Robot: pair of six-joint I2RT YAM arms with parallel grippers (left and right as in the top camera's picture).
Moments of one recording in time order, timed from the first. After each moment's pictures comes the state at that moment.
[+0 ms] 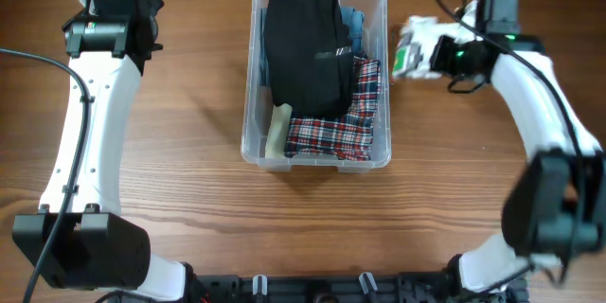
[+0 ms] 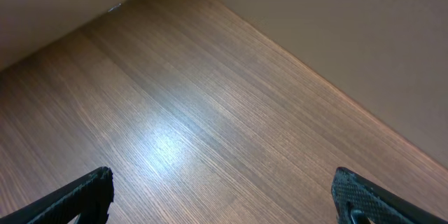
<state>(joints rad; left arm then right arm) -0.01 1.68 1.63 -0.73 -0.58 -0.57 -0.07 1.75 1.37 -0.67 -0.19 0.23</state>
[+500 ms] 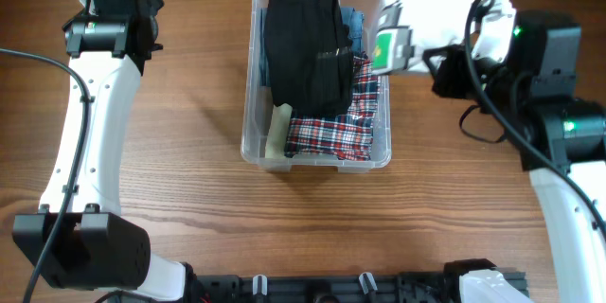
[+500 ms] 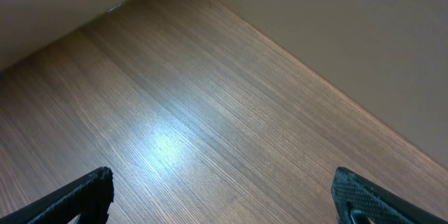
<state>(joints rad) -0.01 1.68 1.63 -0.73 -0.58 -0.57 0.10 1.22 1.37 -0.87 -0.30 0.29</state>
